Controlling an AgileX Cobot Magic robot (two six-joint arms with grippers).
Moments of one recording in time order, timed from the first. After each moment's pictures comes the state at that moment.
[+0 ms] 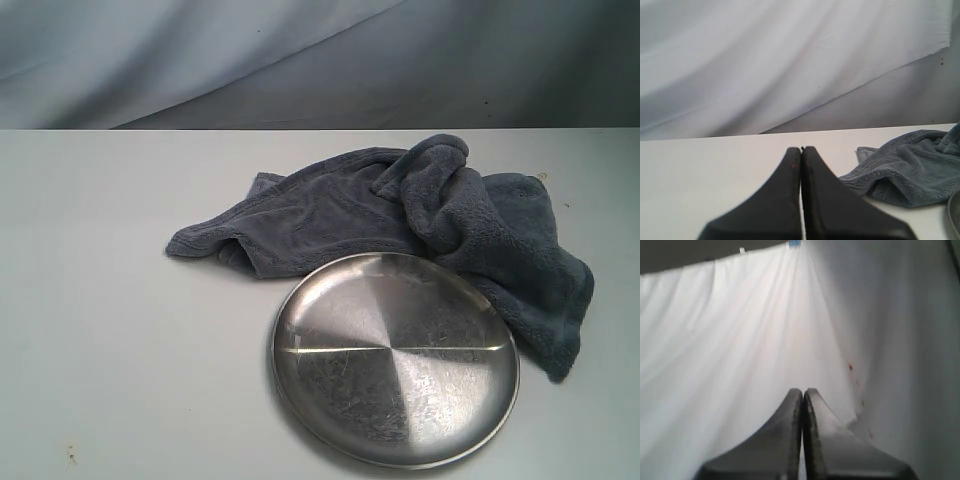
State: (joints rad) left arm -0.13 0.00 0.00 -0.06 0.10 0.06; right arm 0.16 0.00 0.00 -0.03 -0.42 0.24
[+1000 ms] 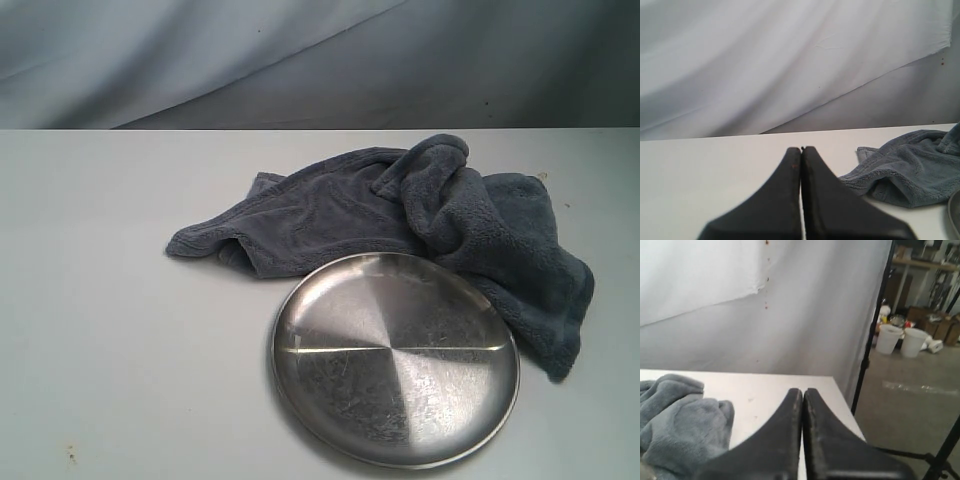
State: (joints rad) left arm -0.13 0.00 0.00 -0.06 0.10 0.06; right arm 0.16 0.23 -0.66 -0.36 0.70 0.16
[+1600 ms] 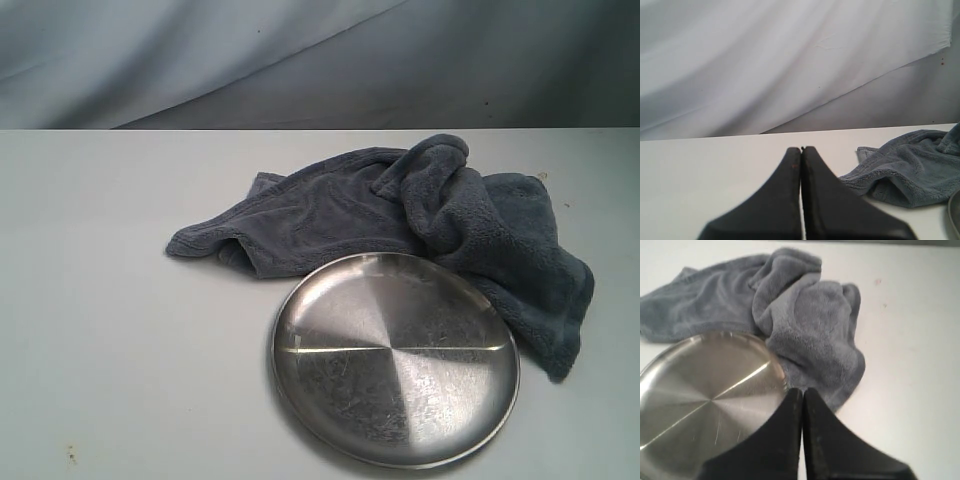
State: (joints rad) left arm -0.13 0.00 0.00 -0.06 0.10 0.06; right arm 0.20 0.73 -0.66 0.17 0.72 -0.11
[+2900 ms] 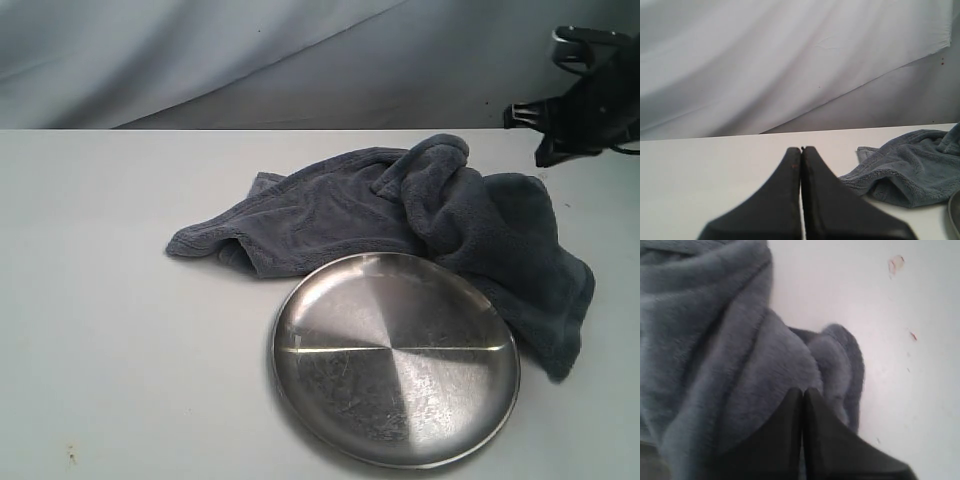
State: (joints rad) left arm -0.13 0.00 0.00 -0.06 0.10 0.06; right arm 0.14 1.98 -1.55 0.18 0.79 -0.08
